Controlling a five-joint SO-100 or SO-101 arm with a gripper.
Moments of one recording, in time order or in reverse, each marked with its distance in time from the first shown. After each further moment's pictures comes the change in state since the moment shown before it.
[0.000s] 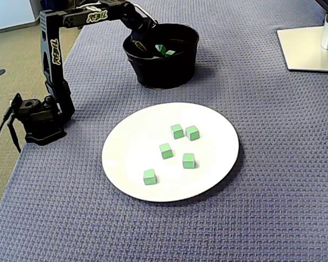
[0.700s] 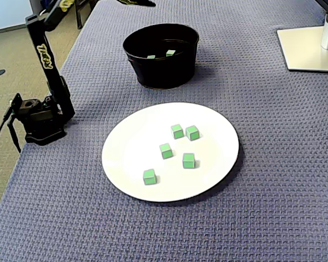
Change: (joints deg) arm 18.1 20.1 -34.6 34.9 -6.4
